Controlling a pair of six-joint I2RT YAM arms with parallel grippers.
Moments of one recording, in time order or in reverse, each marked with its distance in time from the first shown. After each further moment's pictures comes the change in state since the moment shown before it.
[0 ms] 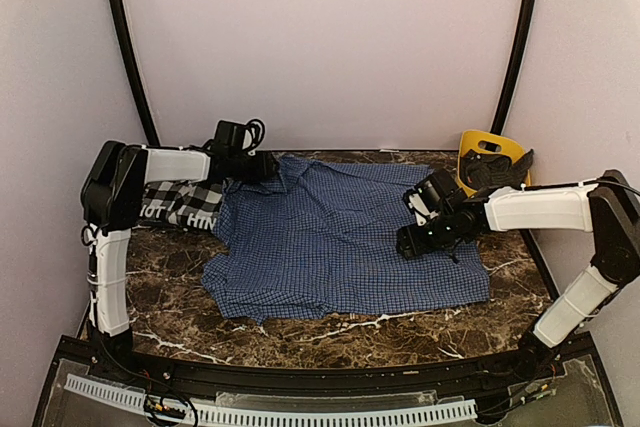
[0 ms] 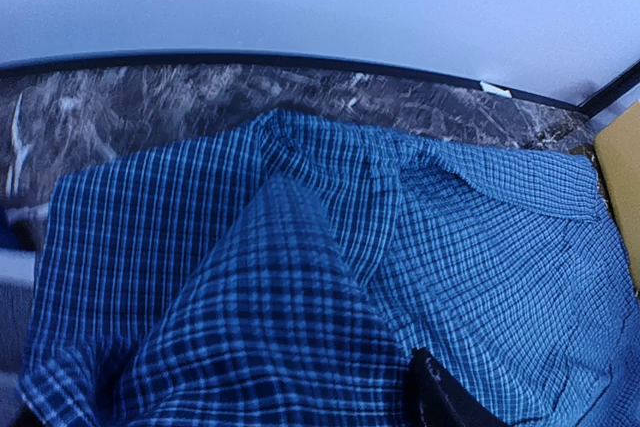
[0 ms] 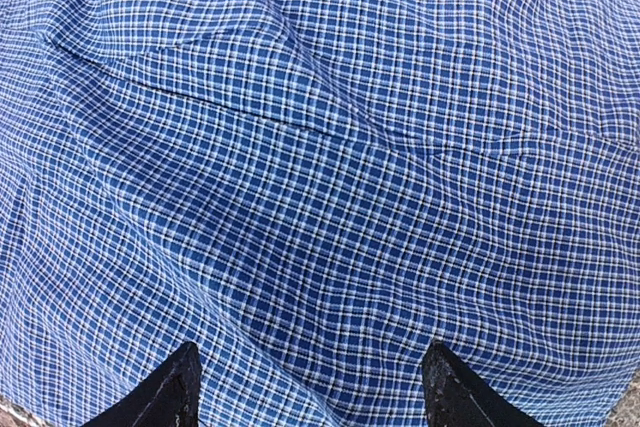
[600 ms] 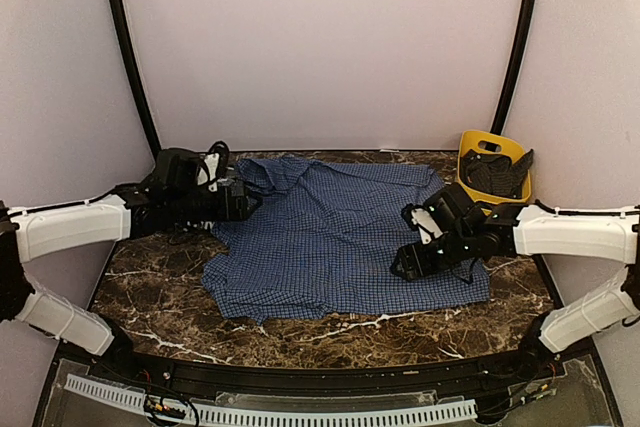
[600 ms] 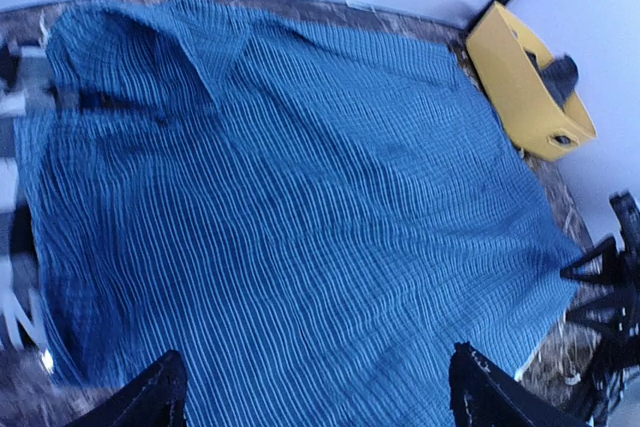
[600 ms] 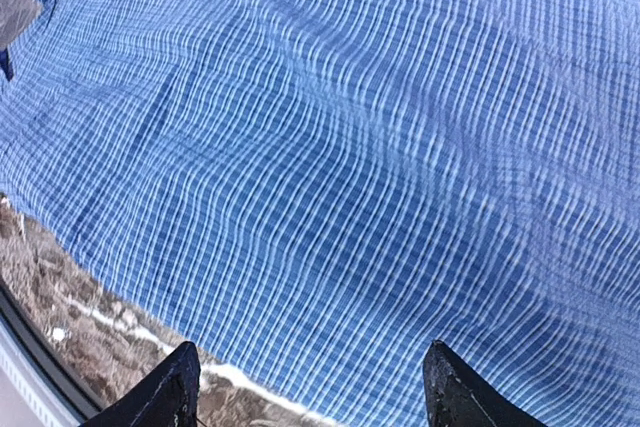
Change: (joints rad) left arm -0.149 -0.848 -0.756 -0.053 -0.018 -0.060; right arm 0.136 -0.238 -0.122 -0.055 -0.121 0.106
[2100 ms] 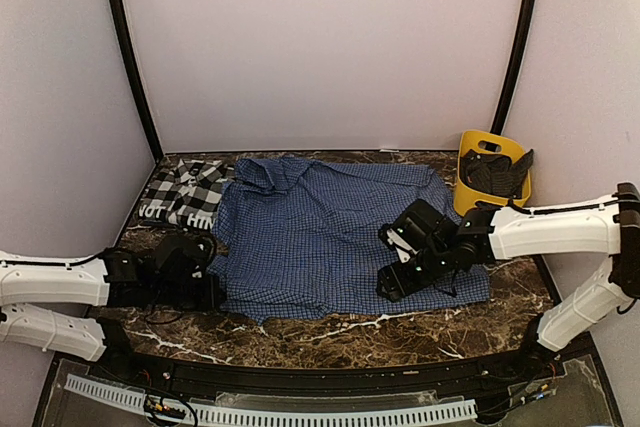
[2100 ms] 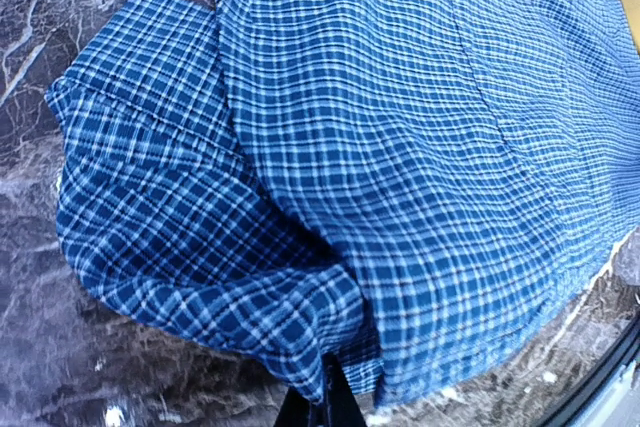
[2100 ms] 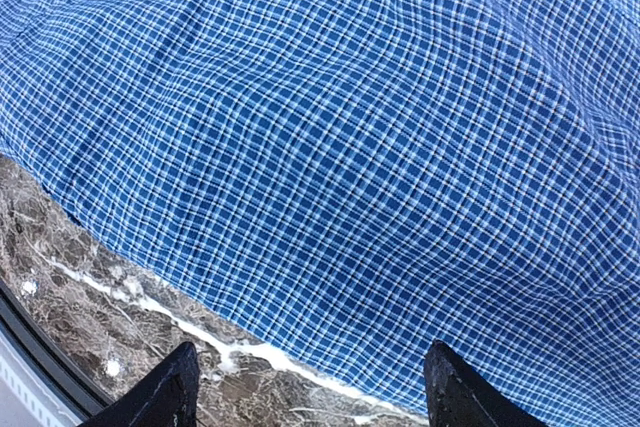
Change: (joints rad) left arm -0.325 -0.306 -0.475 -0.230 -0.219 -0.422; right arm 0.191 0.123 0.073 -0.092 0.076 0.076
